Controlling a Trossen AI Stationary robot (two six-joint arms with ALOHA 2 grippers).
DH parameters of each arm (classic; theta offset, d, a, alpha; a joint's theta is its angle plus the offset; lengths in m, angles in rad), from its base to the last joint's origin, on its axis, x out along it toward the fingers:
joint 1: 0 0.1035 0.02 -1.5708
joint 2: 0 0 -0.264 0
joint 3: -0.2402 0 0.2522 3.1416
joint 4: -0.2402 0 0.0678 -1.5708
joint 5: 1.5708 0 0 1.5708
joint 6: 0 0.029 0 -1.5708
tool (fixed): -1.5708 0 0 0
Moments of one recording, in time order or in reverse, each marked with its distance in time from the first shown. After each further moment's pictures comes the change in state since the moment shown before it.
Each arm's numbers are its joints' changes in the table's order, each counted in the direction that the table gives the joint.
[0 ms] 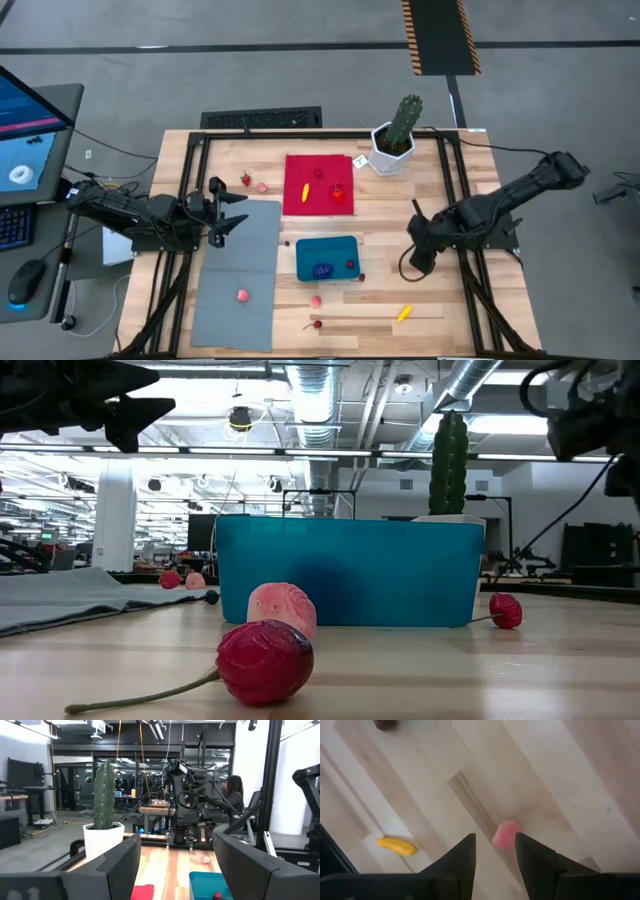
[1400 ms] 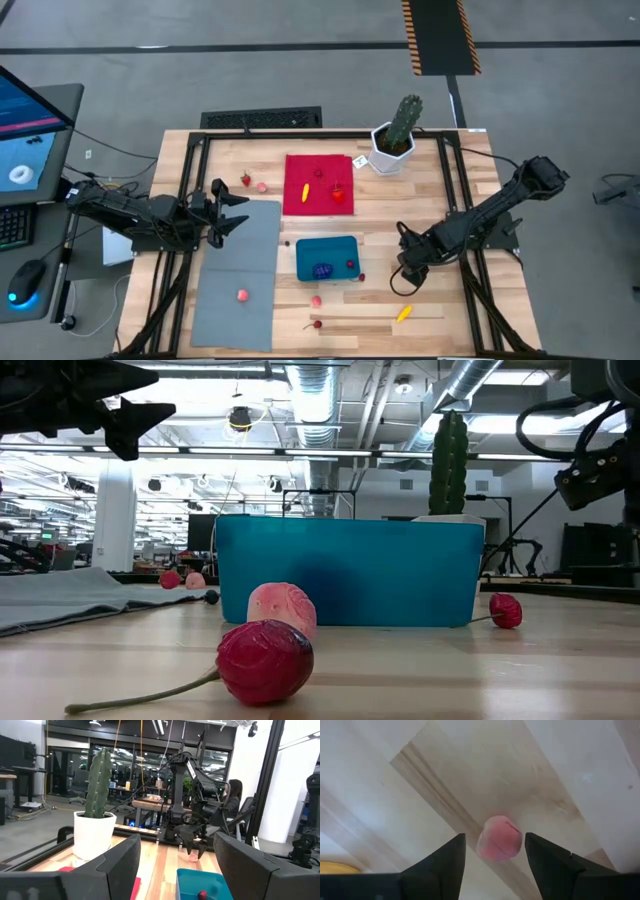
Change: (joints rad) left arm 0.000 0.000 -0.001 -0.024 -0.012 -0.123; right arm 0.084 0.318 0.002 0.067 -0.002 0.106
